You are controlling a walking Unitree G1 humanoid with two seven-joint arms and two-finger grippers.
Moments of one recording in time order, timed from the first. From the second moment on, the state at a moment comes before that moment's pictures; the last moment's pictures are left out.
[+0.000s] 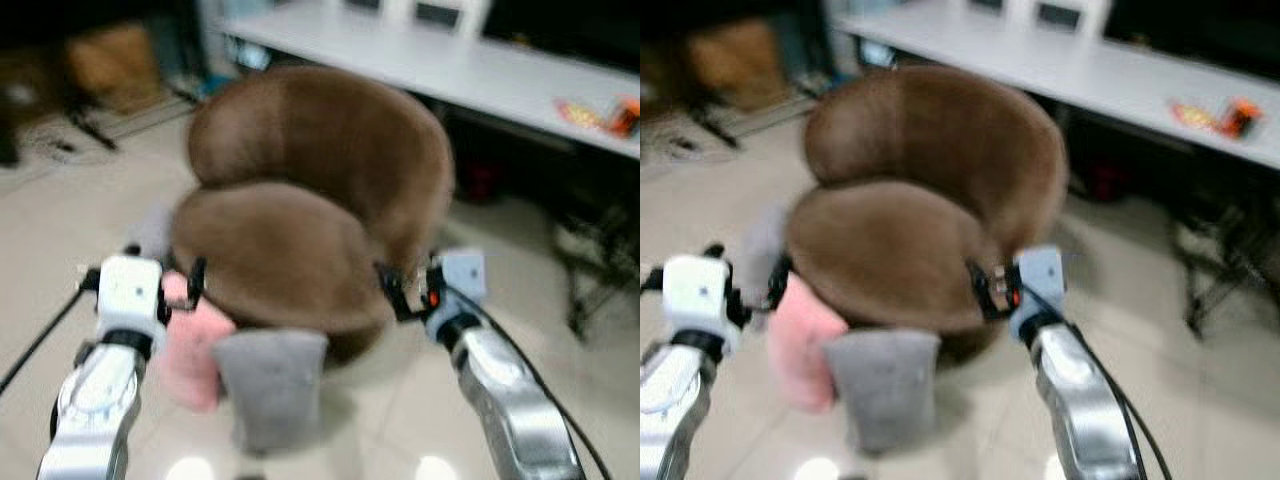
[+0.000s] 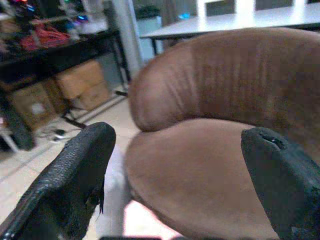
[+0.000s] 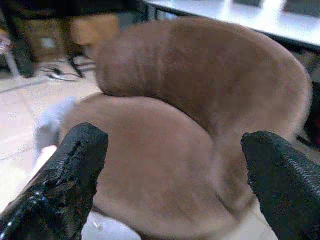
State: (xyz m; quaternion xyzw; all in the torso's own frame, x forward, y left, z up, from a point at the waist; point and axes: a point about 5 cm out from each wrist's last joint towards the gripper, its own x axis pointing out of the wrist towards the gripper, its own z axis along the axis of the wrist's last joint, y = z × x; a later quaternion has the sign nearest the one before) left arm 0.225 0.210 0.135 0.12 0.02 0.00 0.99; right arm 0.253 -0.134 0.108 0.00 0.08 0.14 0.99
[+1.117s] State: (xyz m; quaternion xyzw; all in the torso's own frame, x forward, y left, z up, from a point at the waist) left arm 0.238 0.198 0.135 0.12 0.00 -0.02 0.99; right arm 0.260 -0.163 0.114 0.01 0.06 0.02 1.00
